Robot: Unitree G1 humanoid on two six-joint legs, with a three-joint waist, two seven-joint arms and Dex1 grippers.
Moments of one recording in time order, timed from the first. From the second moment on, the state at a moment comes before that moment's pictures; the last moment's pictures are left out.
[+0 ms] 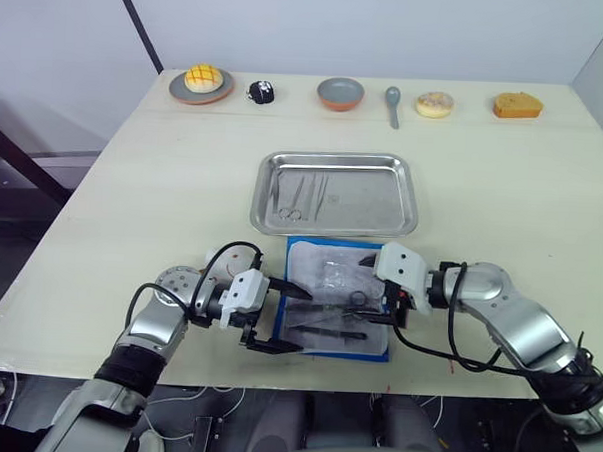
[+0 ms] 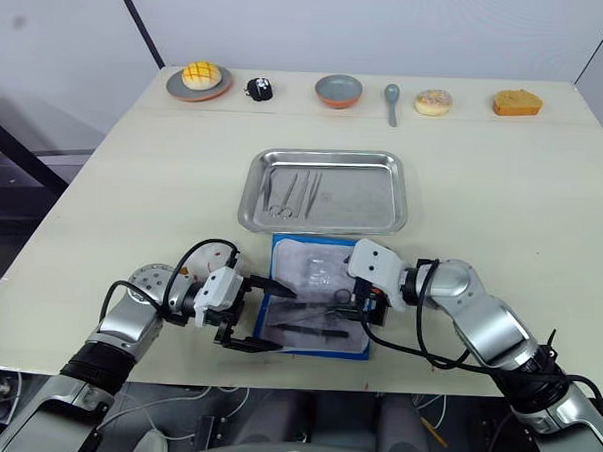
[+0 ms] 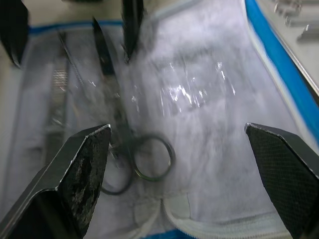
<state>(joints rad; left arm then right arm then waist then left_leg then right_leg) -0.27 0.64 -0.24 0.27 -0.32 -0.23 -1.51 -0.40 -0.61 0.47 -0.37 0.15 0.63 0.84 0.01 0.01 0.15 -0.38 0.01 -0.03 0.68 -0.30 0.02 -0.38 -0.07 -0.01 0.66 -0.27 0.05</state>
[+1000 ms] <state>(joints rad) -0.26 0.64 -0.23 0.26 -0.32 -0.21 -1.50 -0.44 -0.59 0.56 -0.40 0.08 0.69 0.91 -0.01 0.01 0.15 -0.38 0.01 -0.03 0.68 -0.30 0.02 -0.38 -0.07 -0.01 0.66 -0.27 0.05</state>
